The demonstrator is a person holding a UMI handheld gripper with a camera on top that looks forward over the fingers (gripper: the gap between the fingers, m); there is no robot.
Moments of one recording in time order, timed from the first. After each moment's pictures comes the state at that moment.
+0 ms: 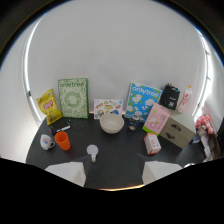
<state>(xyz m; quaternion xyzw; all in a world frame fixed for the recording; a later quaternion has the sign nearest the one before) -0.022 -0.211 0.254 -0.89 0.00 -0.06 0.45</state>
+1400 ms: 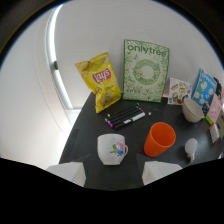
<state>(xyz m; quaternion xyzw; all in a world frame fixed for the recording) -0.377 -0.108 0.066 -0.92 -0.05 0.03 0.40</state>
